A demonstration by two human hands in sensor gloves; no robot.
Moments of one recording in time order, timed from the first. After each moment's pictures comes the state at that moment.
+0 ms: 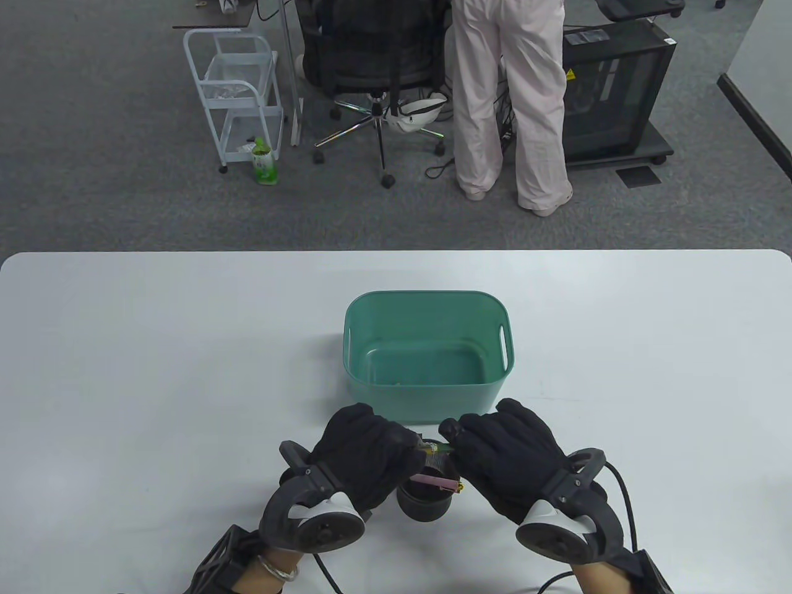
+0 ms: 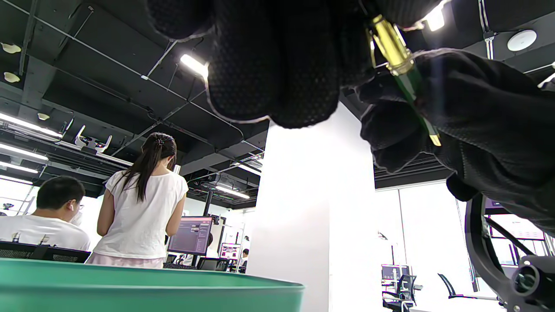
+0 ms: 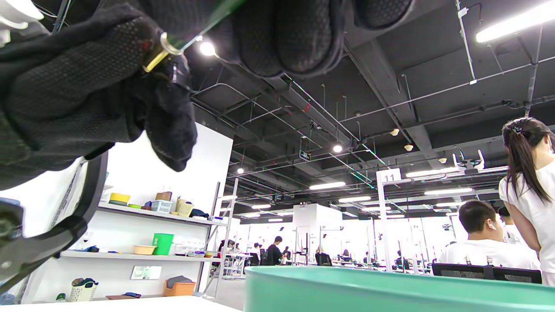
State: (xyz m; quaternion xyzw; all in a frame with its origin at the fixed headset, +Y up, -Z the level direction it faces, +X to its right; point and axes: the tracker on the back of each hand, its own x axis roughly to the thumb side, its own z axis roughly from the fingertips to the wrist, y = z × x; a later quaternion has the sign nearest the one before) left_hand -0.109 -0.613 -0.225 0.30 -0.38 0.17 0.86; right_hand 0.133 -0.613 -0.215 0.32 -0.35 0.87 0.14
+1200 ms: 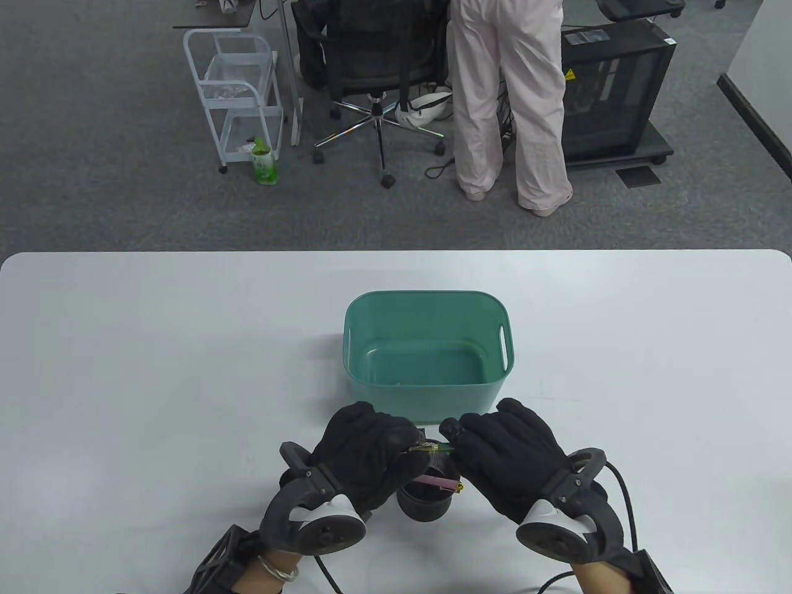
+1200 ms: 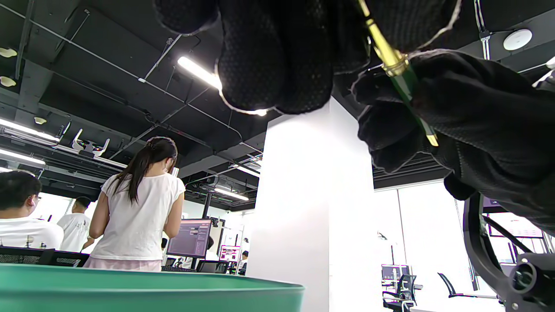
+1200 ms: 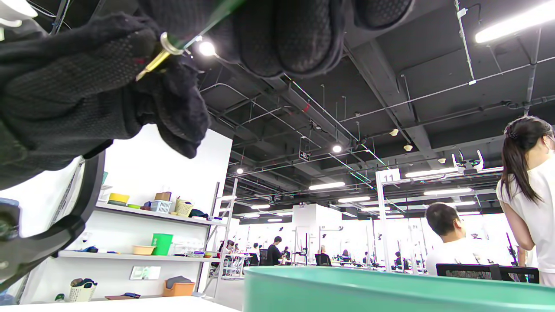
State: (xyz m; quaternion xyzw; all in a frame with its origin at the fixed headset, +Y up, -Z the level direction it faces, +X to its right) left_hand -0.108 -0.614 -0.224 0.30 -0.39 0.16 0.86; right_hand 0.134 -0.614 -0.216 0.32 -0.35 0.87 0.14
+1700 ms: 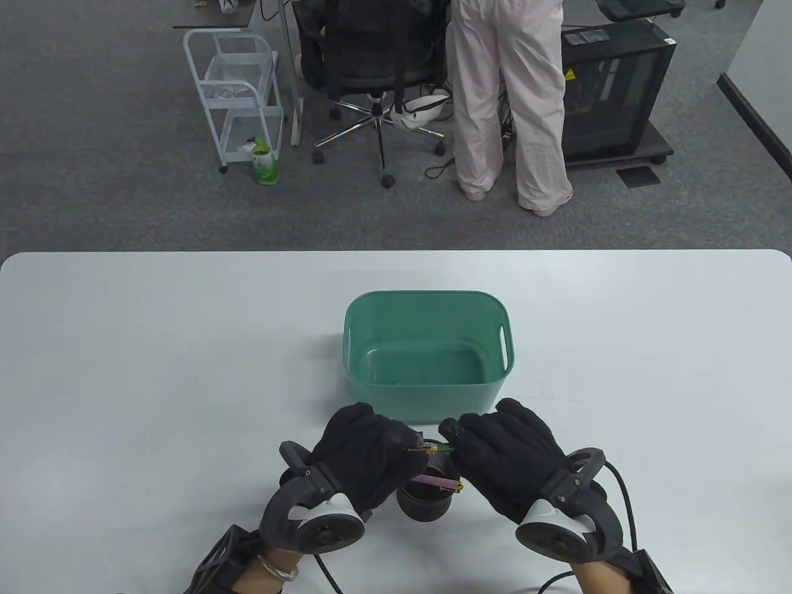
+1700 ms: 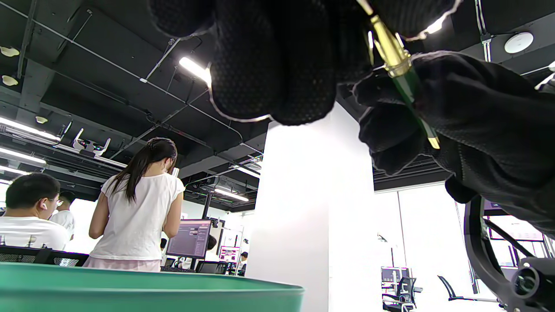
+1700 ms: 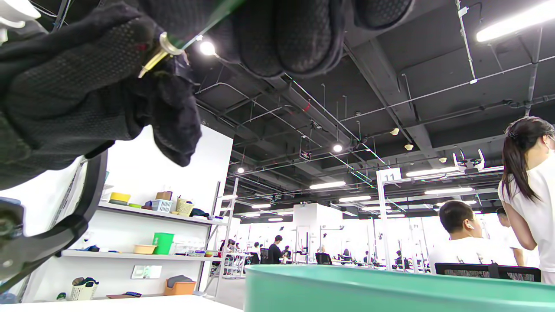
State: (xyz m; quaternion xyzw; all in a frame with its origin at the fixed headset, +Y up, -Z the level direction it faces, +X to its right) left_hand -0.109 -0.614 -0.225 0.30 -0.38 0.17 0.86; right_hand 0.133 -0.614 -0.216 0.32 -0.35 0.87 0.14
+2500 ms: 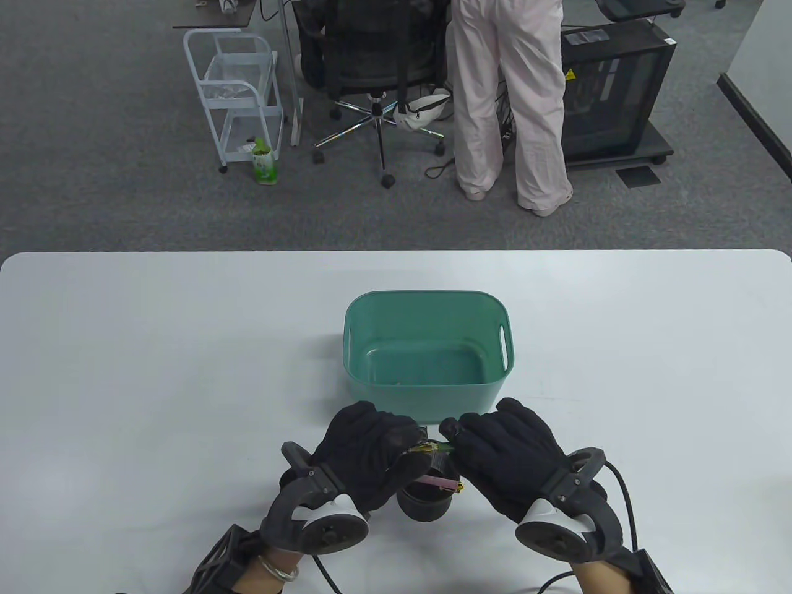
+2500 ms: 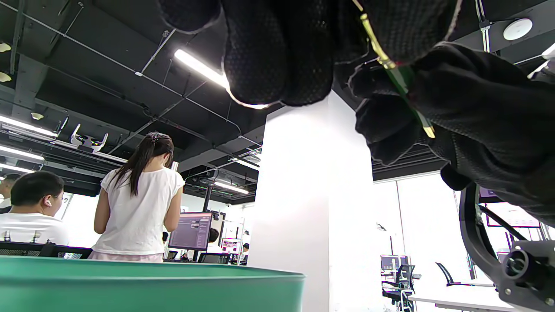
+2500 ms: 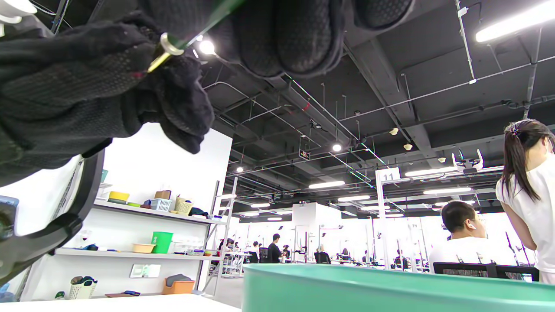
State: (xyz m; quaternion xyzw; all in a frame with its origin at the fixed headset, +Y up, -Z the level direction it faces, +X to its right) left_hand -0.107 -0.614 -0.224 0.29 -0.39 0.15 0.86; right_hand 0.133 -0.614 -0.217 0.32 -0.35 0.87 0.14
